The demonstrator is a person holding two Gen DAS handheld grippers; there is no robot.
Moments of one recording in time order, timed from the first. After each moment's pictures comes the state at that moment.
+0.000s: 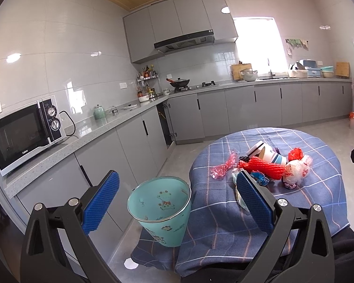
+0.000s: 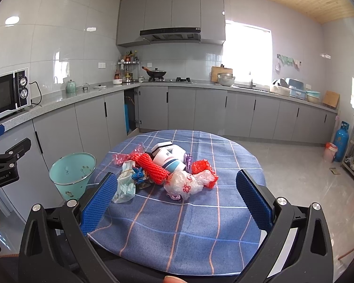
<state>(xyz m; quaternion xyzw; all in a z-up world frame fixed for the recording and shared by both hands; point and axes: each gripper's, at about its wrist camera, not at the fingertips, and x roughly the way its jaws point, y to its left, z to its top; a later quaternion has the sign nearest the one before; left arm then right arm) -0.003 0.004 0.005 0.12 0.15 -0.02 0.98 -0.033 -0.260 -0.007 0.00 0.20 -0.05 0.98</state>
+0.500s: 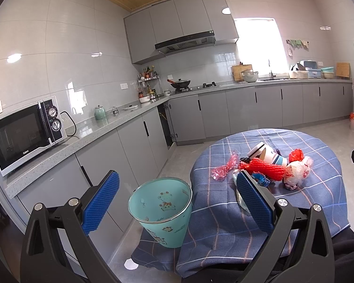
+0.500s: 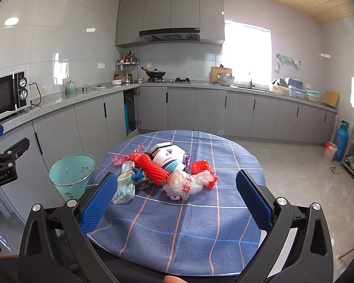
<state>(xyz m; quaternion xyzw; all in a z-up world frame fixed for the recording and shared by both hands) -0.002 0.007 0.007 0.12 0.15 -0.02 0.98 -0.033 -0.263 -0.006 0.00 0.20 -0.05 0.98</state>
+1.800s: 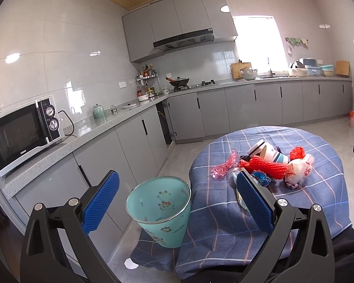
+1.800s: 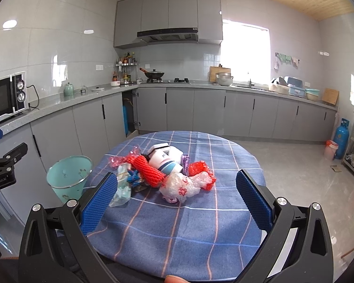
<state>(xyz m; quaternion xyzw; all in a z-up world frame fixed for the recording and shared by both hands) 0.013 0.001 -0.002 0.12 0.15 -0.02 0.98 -0.021 -0.278 -0.012 0.01 0.20 -0.05 0.98</state>
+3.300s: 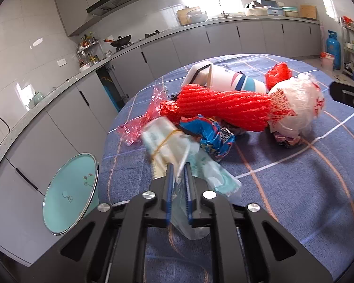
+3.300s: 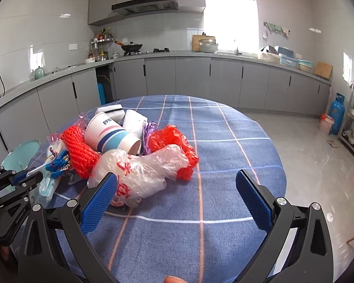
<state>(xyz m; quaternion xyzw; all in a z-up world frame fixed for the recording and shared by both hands) 0.151 -0.135 -0.155 0.22 0.29 -0.13 0.92 0.109 -0.355 -0.130 0.04 0.27 -0.10 0.96</state>
